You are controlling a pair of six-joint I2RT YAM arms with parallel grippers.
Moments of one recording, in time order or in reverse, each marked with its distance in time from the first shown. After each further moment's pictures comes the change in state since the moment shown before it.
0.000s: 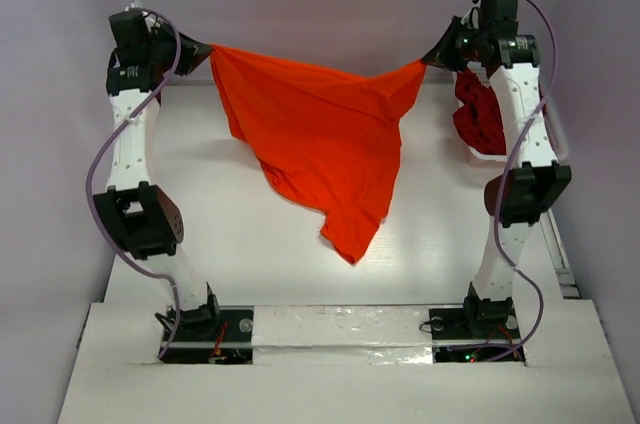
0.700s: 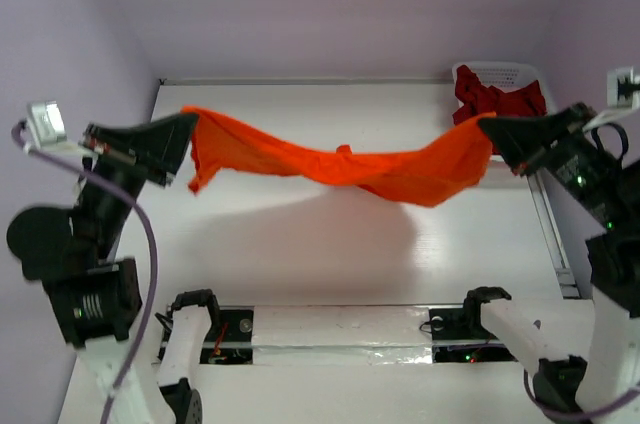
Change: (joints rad) left arm 0.000 -1.057 -0.423 0.129 0.145 -0.047; right arm 0.052 -1.184 -0.684 0.205 -0.127 0.053
